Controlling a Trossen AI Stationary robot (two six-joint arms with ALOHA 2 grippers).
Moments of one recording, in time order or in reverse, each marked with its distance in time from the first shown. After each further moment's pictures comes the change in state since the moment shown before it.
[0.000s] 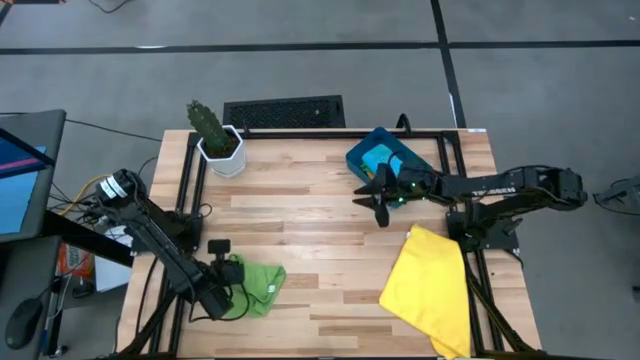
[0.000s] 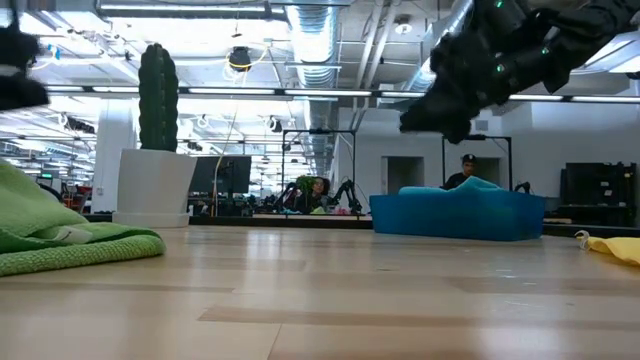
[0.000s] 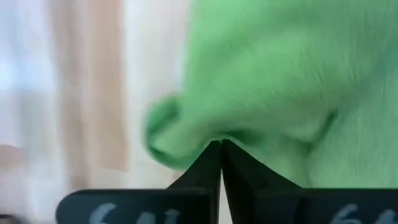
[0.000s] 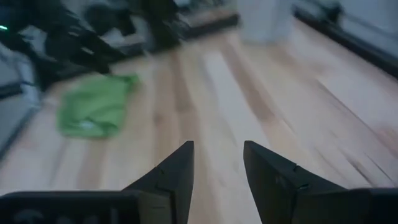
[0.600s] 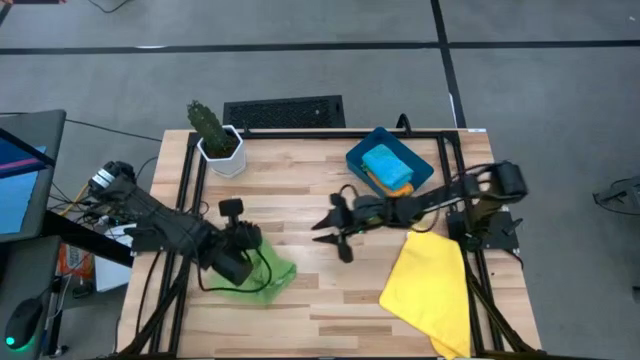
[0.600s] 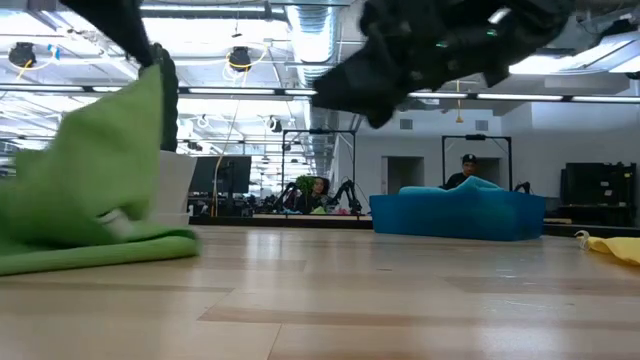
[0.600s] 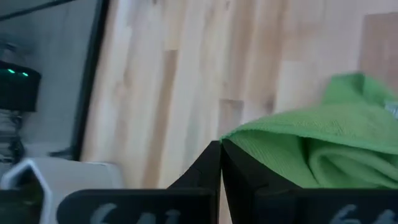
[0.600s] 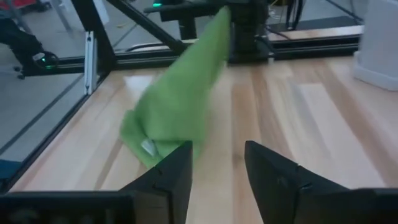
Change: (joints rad) left arm 0.294 -0.123 0.367 -0.304 -0.343 0.288; right arm 0.304 0.504 0.316 0.257 0.083 -0.089
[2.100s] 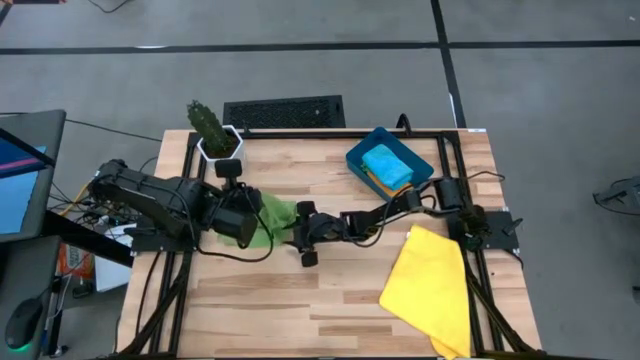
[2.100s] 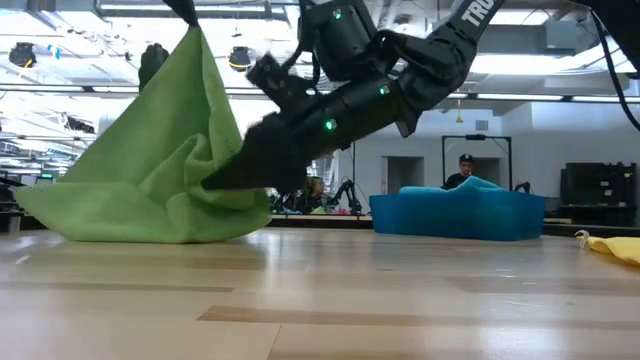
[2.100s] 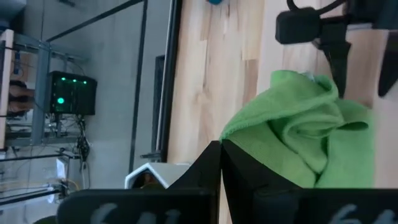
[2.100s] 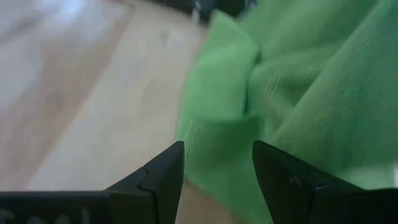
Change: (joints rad) left arm 0.239 -0.004 0.317 -0.240 -0.084 0.345; right arm 0.027 0.494 0.414 -0.038 0.224 -0.368
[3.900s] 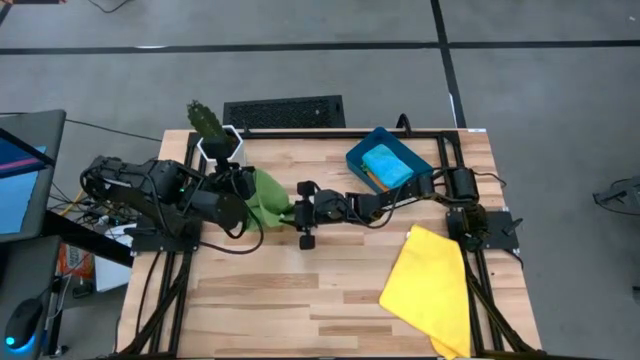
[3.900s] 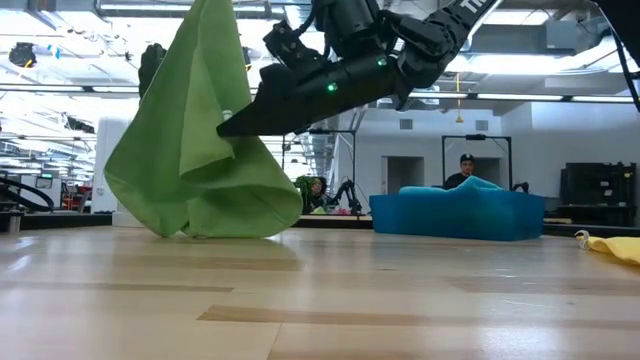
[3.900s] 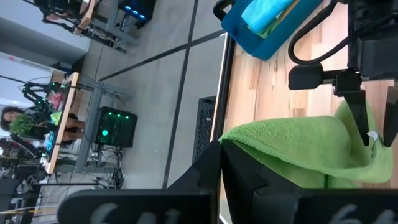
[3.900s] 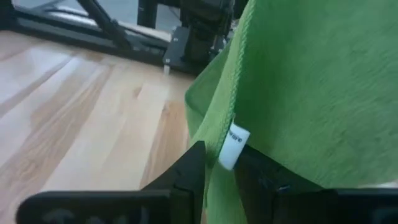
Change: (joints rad) left arm 0.001 -0.002 0.238 0.002 -0.178 0.182; right arm -0.091 -0.121 -0.004 0.005 -0.111 0.026
